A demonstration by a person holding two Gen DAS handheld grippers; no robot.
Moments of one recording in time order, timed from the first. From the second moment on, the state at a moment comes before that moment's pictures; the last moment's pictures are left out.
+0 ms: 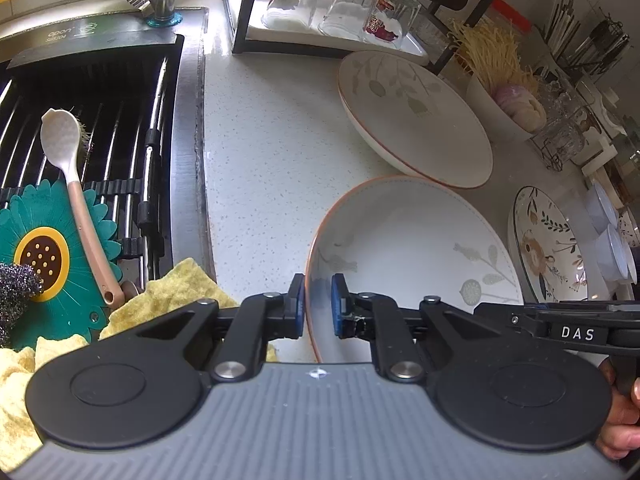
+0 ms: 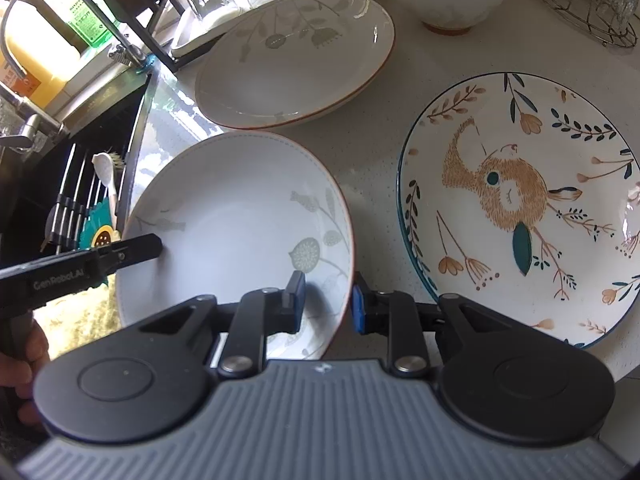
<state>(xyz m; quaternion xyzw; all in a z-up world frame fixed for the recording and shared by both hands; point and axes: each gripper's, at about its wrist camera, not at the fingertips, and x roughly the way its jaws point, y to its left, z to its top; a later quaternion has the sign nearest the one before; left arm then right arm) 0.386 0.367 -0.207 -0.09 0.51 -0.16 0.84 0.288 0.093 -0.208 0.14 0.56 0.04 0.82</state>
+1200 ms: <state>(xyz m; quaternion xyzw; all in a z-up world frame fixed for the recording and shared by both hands) 0.381 0.315 -0.122 -0.08 0.47 -0.20 0.86 0.270 0.030 -0.132 0.16 0.47 0.07 0.86</state>
